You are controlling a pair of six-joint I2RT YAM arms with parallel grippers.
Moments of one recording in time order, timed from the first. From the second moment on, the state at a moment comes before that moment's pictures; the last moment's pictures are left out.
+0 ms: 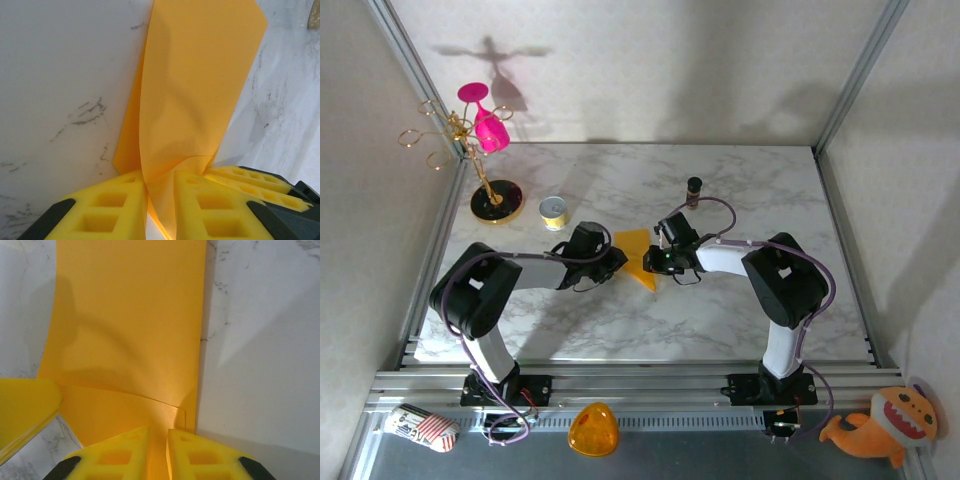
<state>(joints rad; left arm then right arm) -0.51 1.75 0.75 0.20 0.28 -1.19 0.65 1.86 0.99 -0.13 -0.30 0.61</state>
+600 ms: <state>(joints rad) -0.48 1.81 0.78 0.22 0.33 -1.12 0.65 1.86 1.00 -0.13 -0.30 0.61</state>
